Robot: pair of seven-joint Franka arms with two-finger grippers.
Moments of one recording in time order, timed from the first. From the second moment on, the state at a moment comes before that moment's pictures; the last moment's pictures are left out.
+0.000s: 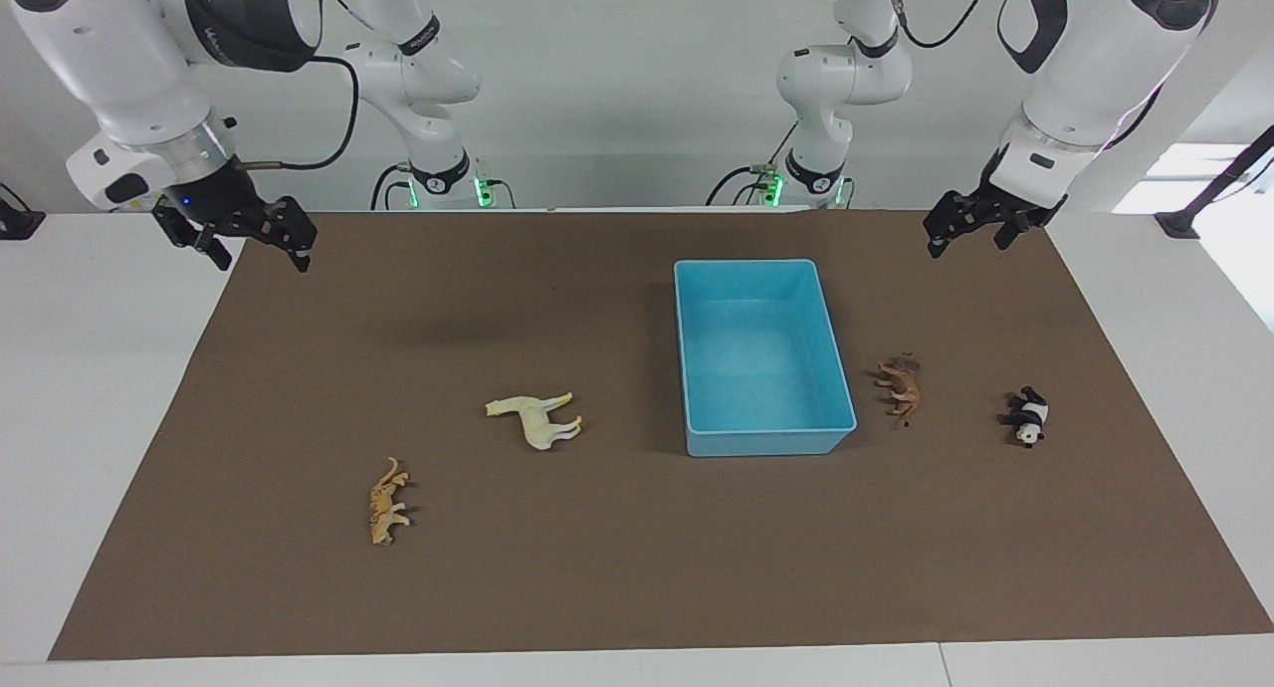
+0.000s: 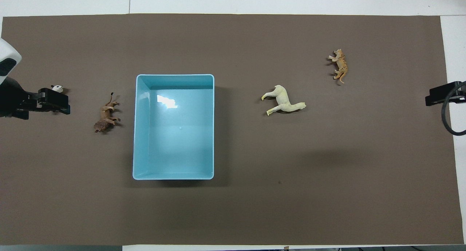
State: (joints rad) left arm -0.04 -0.03 -0.03 -1.66 0.01 1.56 -0.12; right arm -0.05 0.04 -0.03 -1.64 -0.02 1.68 -0.05
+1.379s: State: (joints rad) left arm -0.03 -0.02 -0.03 -1.82 0.01 1.91 -0.12; right arm 0.03 0.52 -0.03 -1.64 -0.02 2.25 -0.08
